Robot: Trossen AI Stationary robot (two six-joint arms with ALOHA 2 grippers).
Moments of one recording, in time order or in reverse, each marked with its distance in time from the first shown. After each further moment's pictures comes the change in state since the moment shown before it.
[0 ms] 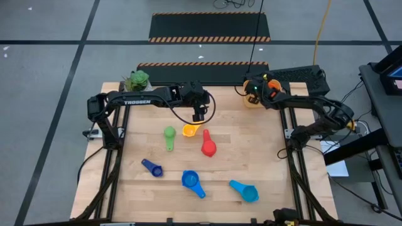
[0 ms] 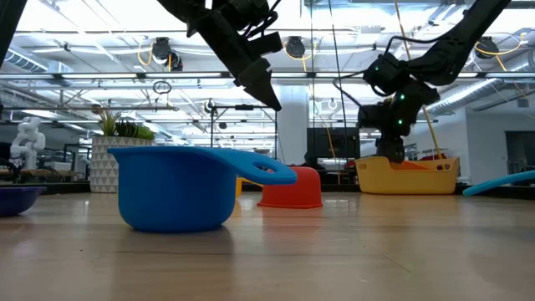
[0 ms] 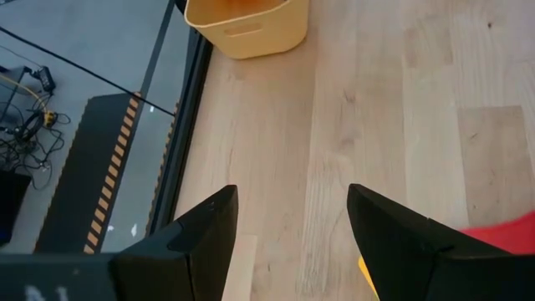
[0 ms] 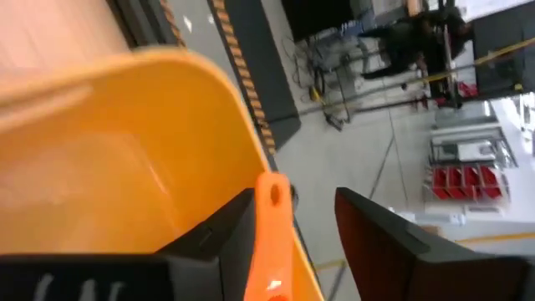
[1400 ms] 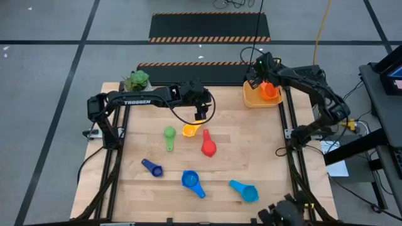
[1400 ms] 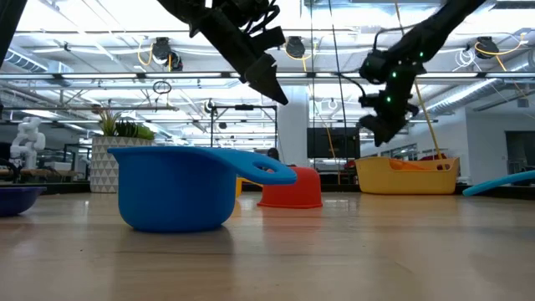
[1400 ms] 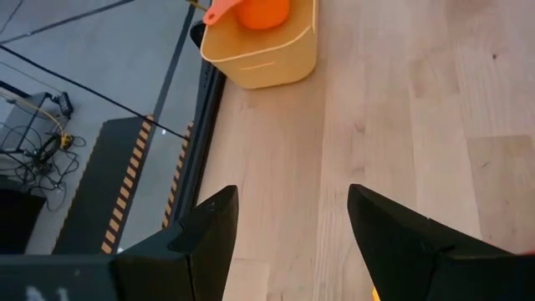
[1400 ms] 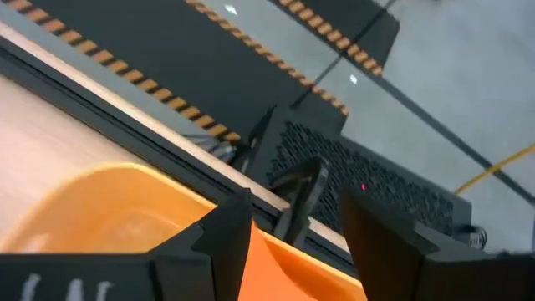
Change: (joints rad) left arm 0.000 0.000 0.000 0.081 -0.001 0.027; right arm -0.241 0.079 0.415 -0.586 -0.332 0.602
